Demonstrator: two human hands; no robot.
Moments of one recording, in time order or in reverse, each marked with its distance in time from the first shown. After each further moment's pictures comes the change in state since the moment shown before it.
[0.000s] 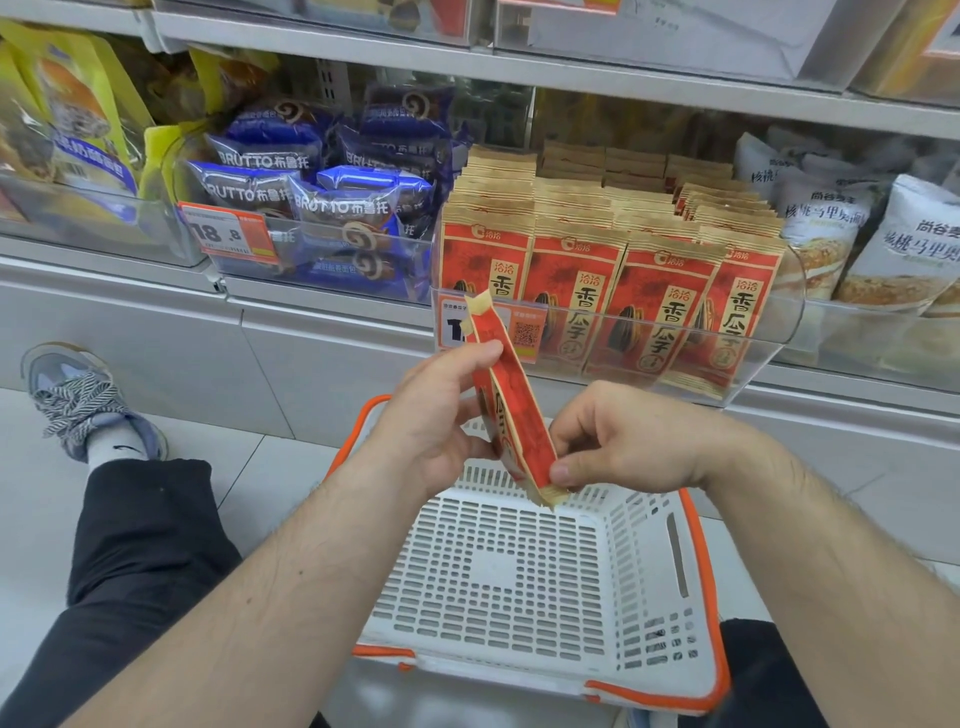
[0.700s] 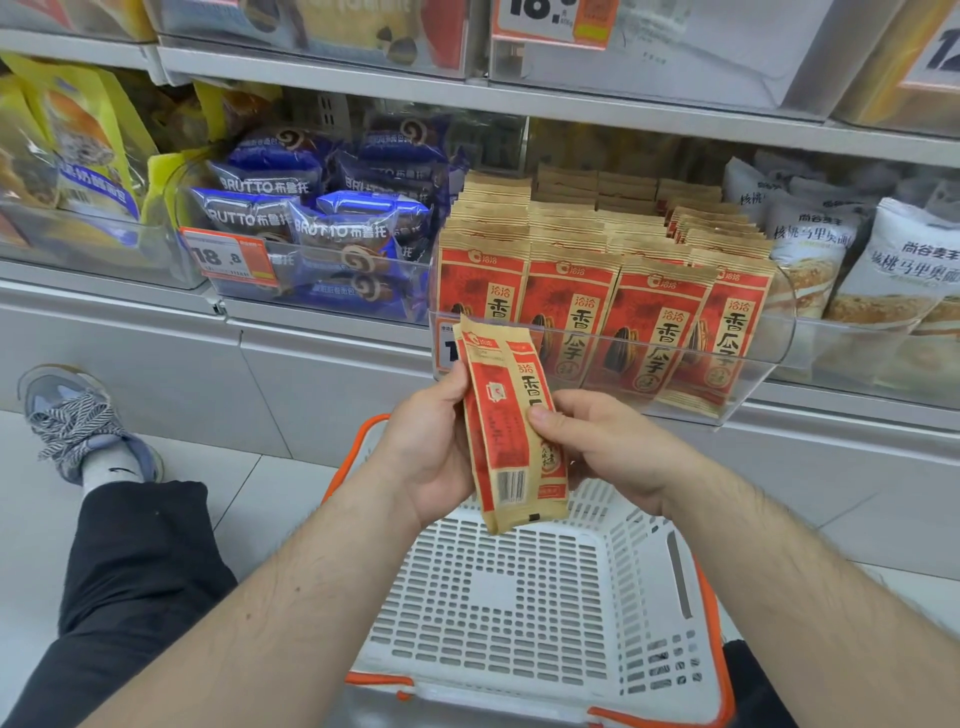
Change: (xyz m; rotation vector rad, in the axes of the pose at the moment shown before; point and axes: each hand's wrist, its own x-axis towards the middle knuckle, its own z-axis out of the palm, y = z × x) left_hand 0.003 0.000 -0.002 -0.077 -0.066 -0.106; right_hand 0.021 0.011 0.016 0.550 0.262 0.128
